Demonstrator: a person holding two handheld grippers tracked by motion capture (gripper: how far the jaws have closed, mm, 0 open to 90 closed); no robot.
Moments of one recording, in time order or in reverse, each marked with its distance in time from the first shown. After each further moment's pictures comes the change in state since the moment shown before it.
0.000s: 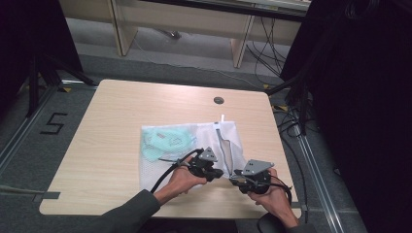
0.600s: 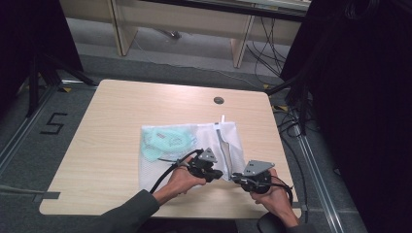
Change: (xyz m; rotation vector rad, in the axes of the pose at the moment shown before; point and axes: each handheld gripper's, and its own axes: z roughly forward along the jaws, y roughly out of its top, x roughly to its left) left arm 0.000 0.000 -0.002 0.007 -0.009 0.008; right arm 0.000 -0.002 -0.001 0.011 0.027 -0.010
